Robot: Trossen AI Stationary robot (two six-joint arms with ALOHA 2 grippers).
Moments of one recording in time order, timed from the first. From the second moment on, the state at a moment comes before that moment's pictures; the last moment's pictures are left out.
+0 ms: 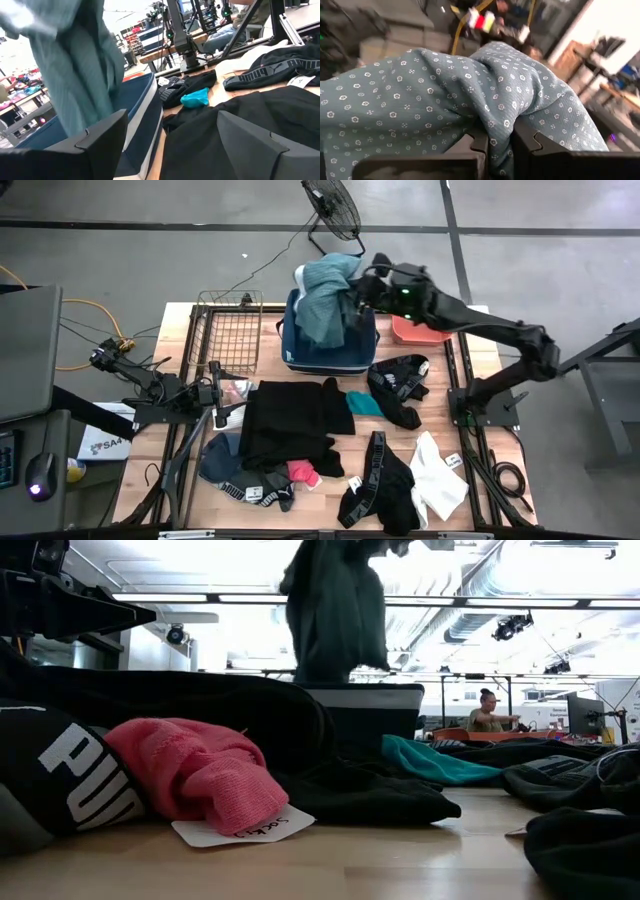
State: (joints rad) left arm -0.48 0.02 0.04 0.05 -0.64 0.39; right arm -0.40 1.43 1.39 -0.13 0.12 -0.36
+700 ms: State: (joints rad) left arm -0.48 0.02 0.04 0.05 -0.64 0.39; right arm -0.51 1.69 1.39 -0.31 0.02 -0.01
